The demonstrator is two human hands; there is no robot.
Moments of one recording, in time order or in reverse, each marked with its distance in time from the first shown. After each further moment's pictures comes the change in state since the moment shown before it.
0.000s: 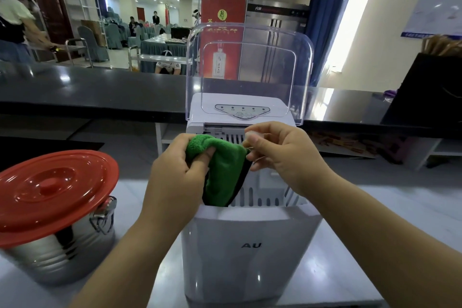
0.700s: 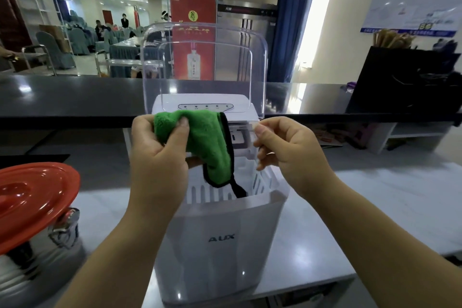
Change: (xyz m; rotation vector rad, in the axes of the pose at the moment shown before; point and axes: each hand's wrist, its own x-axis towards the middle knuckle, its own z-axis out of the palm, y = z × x) left_hand 0.003 0.048 0.030 -0.621 0.104 -0.182; right_hand -0.040 -0.004 -0.042 -0.045 0.225 -0.141
